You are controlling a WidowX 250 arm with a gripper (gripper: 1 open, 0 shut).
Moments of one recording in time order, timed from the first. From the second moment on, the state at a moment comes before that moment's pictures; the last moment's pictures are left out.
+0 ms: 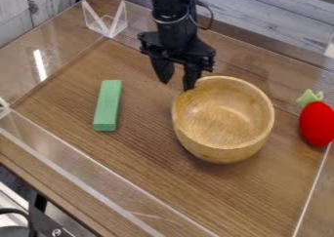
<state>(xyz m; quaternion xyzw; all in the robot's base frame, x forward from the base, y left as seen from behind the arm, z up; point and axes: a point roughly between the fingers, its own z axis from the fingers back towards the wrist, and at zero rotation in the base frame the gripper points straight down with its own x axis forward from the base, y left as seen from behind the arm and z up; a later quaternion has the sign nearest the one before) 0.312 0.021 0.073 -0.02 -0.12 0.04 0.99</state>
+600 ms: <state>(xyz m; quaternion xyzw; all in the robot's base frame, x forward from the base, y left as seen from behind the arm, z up) 0.312 0.053 0.091 -0.02 -0.11 0.00 0.99</state>
